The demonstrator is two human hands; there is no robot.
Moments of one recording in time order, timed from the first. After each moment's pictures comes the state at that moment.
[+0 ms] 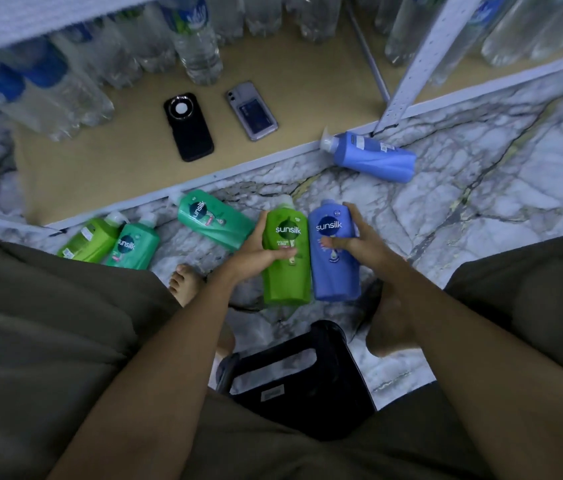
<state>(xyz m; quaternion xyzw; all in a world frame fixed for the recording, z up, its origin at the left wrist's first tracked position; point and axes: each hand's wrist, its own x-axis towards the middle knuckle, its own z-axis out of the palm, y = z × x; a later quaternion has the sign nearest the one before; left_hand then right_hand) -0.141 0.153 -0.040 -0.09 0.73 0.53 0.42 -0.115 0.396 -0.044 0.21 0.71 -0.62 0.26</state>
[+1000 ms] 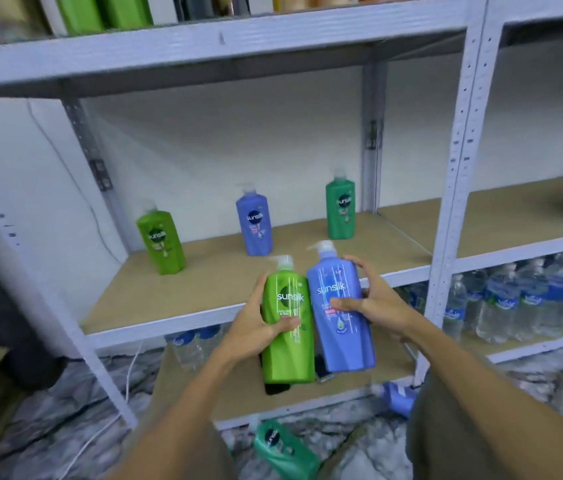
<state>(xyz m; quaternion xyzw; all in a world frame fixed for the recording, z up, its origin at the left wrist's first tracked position) -0.162 0.068 0.314 0.13 0.82 0.56 0.00 -0.171 0.324 0.328 -0.10 0.73 -0.67 0.03</state>
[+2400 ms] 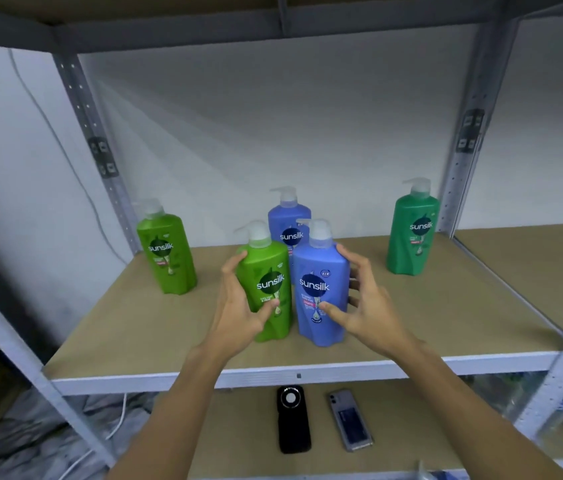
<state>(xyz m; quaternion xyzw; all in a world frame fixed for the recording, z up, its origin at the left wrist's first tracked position) -0.349 -0.008 0.310 0.09 0.85 0.45 -0.27 -0.371 0.236 0.320 -0.25 0.77 -0.58 -0.09</state>
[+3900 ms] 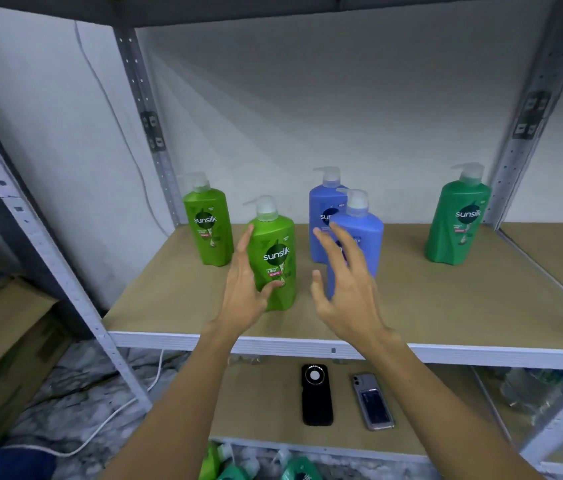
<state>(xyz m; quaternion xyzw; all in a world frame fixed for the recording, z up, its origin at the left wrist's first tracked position) -0.334 -0.057 0.302 0.06 0.88 0.37 -0.31 -0.344 0.141 0.317 -0.27 0.81 -0.39 -0.34</state>
